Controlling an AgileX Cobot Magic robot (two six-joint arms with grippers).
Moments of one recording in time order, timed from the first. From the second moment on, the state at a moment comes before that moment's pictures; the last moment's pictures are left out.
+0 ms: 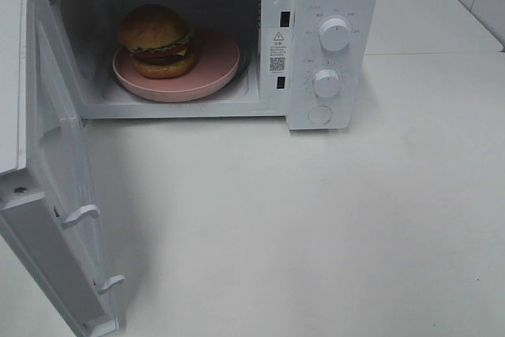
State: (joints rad) left arm 0.04 -0.01 -0.50 -0.08 1.04 0.02; right arm 0.05 0.00 -0.51 -0.14 1.01 0.18
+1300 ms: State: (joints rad) left arm 0.04 -0.01 -0.50 -0.08 1.04 0.02; right arm 0.05 0.00 -0.51 -0.14 1.01 0.18
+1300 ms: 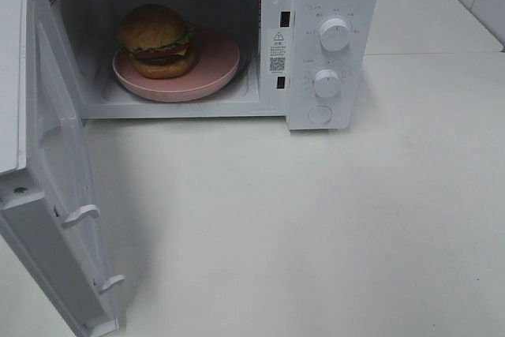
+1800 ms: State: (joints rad) left arm 0.04 0.00 -0.52 -0.08 1.02 0.02; right arm 0.05 0.00 -0.51 -0.14 1.01 0.18
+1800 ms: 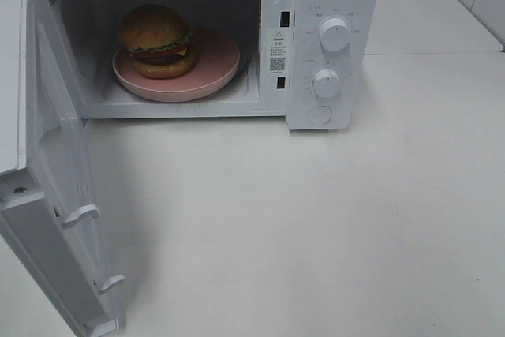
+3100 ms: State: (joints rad) left arm 0.04 0.52 -0.18 -0.03 -0.22 0.02; right arm 0.05 0.00 -0.51 -0.14 1.01 0.18
